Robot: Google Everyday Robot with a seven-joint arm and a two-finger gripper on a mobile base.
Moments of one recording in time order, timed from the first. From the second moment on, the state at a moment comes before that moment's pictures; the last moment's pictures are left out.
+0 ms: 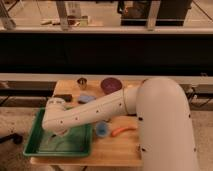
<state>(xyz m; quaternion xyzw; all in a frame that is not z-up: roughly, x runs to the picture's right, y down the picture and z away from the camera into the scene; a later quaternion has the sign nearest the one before) -0.235 0.217 0.764 -0.22 -0.17 -0.30 0.91</state>
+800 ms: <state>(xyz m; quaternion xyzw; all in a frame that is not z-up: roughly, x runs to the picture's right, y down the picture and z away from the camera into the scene) -0.212 0.195 0.763 -0.25 -0.26 -0.23 0.90</state>
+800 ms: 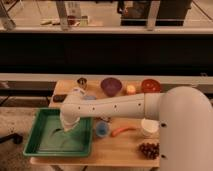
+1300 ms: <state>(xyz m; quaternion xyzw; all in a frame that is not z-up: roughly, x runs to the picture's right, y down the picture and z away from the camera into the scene) -0.209 0.190 0.754 -0.26 -0.29 -0.21 0.90</state>
